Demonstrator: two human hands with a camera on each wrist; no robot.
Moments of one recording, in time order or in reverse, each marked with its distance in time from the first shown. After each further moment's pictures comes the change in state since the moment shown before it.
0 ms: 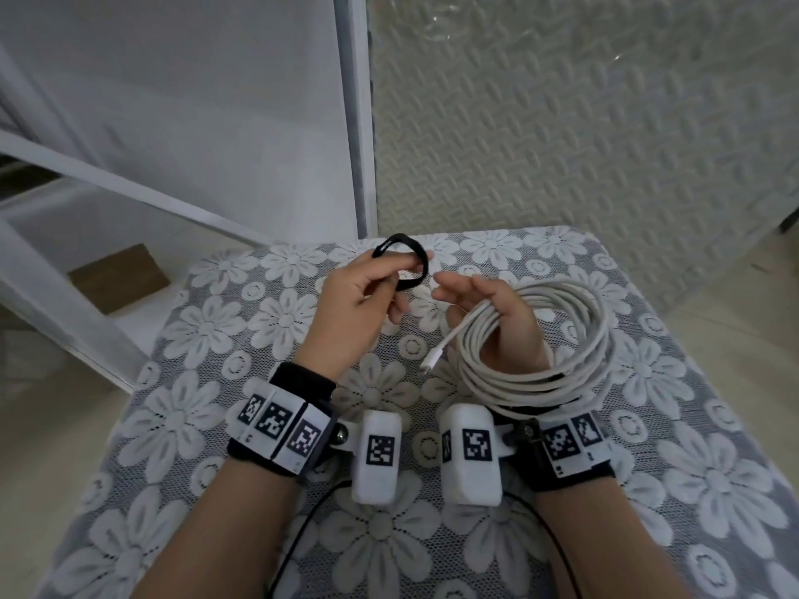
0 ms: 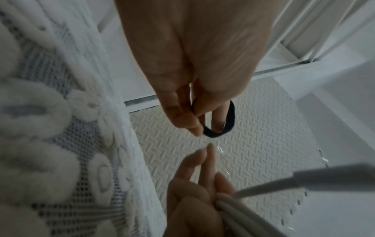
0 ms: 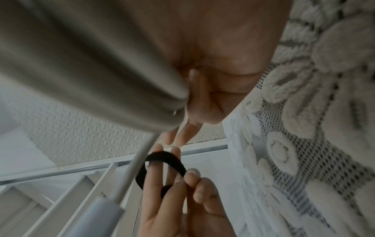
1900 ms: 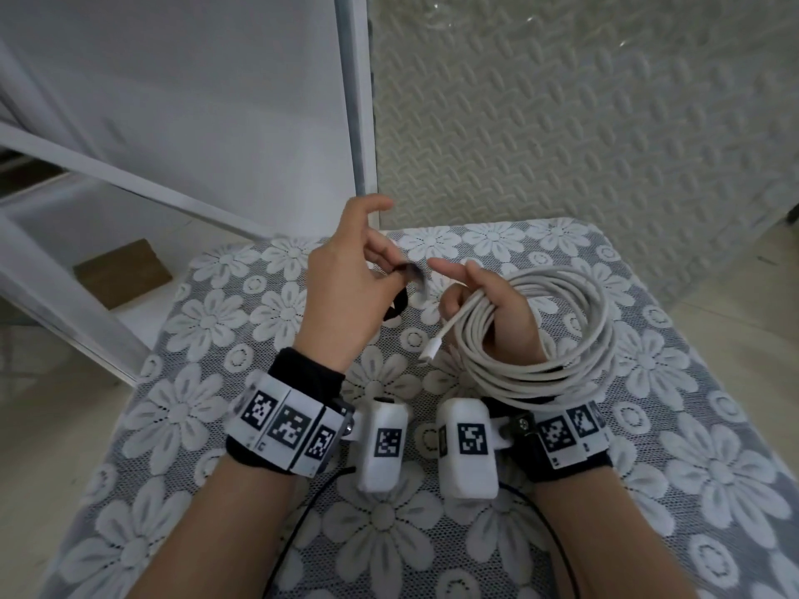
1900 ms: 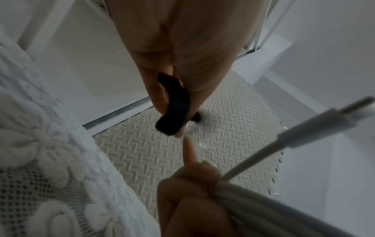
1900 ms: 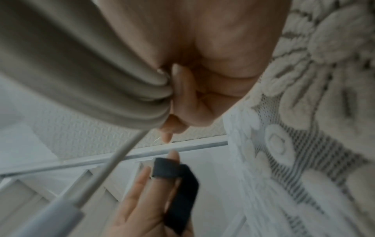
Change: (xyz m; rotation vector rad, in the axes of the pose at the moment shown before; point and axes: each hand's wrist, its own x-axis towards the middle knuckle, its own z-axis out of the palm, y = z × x) left_hand 0.002 0.036 0.000 0.450 0.187 -0.001; right_hand 0.002 0.005 -0.002 -0.099 -0.080 0.022
